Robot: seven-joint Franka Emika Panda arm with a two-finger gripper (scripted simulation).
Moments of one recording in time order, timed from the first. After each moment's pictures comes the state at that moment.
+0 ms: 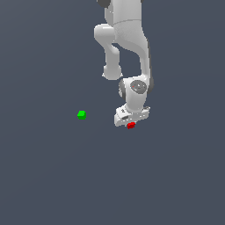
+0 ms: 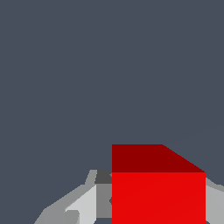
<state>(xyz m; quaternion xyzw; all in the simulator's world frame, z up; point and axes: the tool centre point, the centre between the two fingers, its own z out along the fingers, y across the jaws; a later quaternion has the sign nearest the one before) -0.076 0.108 0.020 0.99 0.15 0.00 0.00</state>
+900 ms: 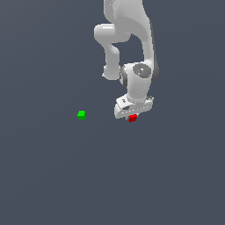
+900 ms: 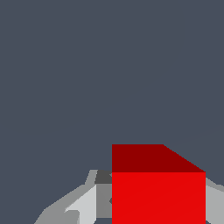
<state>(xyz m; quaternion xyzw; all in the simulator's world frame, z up) -0.077 0.108 0.093 0.99 0.15 0.00 0.00</state>
